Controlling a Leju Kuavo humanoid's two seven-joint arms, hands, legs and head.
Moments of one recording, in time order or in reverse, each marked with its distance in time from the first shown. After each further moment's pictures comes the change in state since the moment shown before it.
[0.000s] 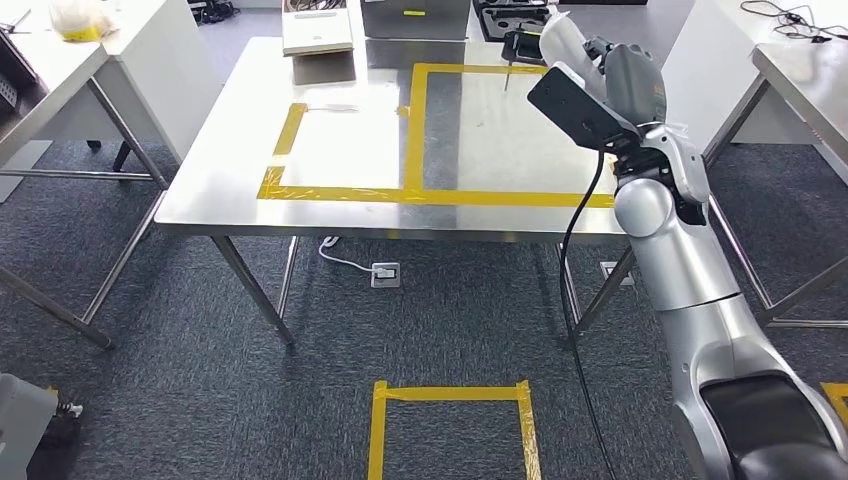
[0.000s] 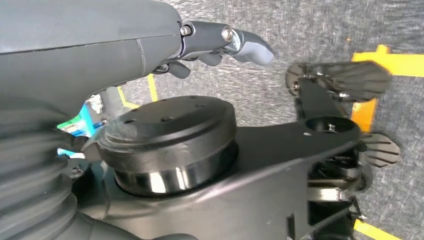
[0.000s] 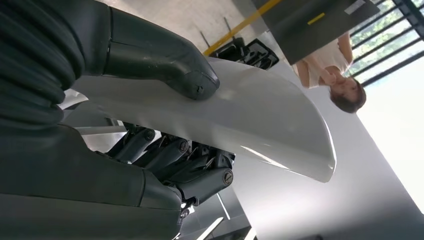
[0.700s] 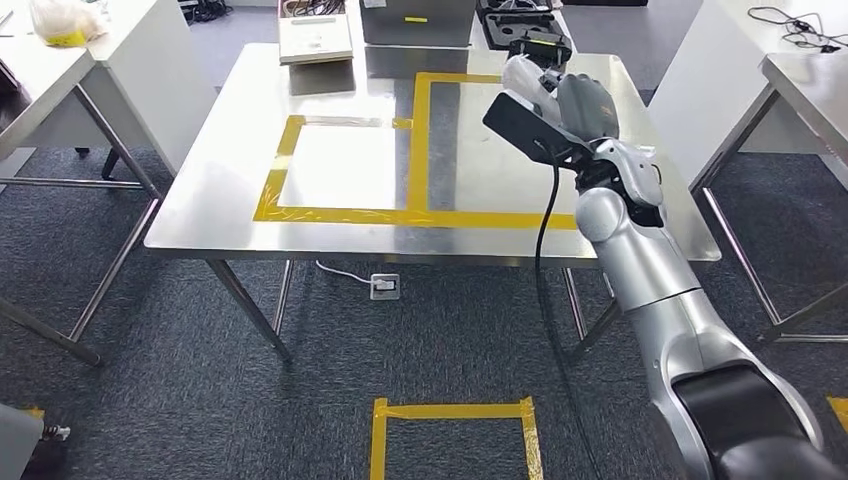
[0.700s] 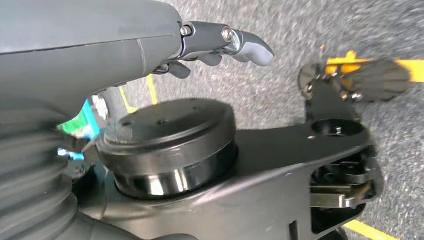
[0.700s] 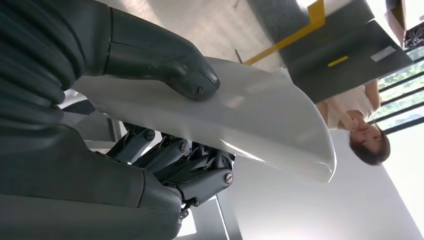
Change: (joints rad) left arm -0.020 0.000 -0.019 -0.001 -0.014 0.000 0.013; right arm -0.035 0.080 0.064 0.164 0.073 0.017 0.032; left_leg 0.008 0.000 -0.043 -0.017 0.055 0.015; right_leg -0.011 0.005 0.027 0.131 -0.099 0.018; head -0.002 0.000
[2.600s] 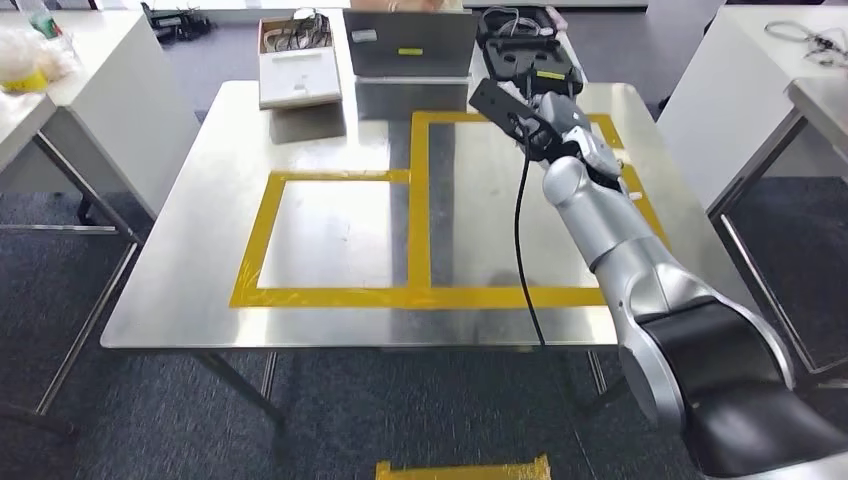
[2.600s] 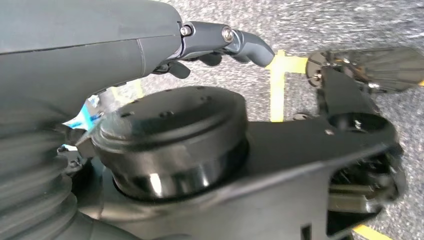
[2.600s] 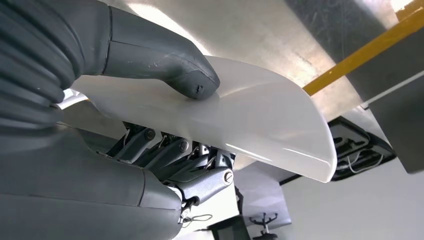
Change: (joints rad) left arm 0.039 0.007 0.000 0.002 0.063 0.000 -0.035; right arm -0.225 0.115 -0.021 0.518 -0.024 0.011 0.184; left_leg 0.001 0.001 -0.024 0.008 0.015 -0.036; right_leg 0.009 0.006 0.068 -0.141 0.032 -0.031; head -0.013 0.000
